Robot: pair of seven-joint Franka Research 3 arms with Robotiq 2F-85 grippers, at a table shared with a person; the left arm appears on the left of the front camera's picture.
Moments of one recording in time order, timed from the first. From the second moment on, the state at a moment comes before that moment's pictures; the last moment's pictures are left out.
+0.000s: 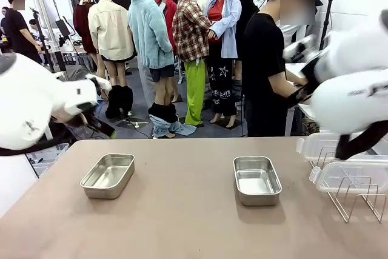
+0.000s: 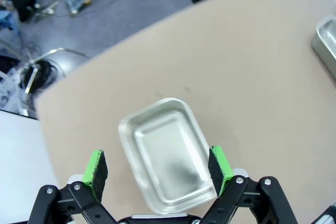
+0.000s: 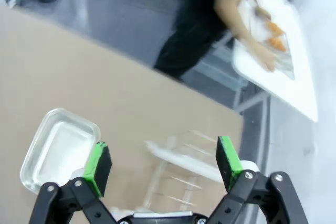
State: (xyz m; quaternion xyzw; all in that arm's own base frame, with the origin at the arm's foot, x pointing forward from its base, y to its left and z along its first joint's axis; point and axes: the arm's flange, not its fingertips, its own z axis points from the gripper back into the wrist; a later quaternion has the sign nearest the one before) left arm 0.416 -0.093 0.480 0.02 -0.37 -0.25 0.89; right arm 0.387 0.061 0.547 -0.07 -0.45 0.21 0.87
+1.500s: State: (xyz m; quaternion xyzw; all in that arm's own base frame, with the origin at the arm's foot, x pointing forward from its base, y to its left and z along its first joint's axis) left arm 0.442 0.060 0.484 0.04 -0.35 -0.16 0.92; right arm 0.324 -0.188 0.560 -0.10 -0.42 -0.09 0.90
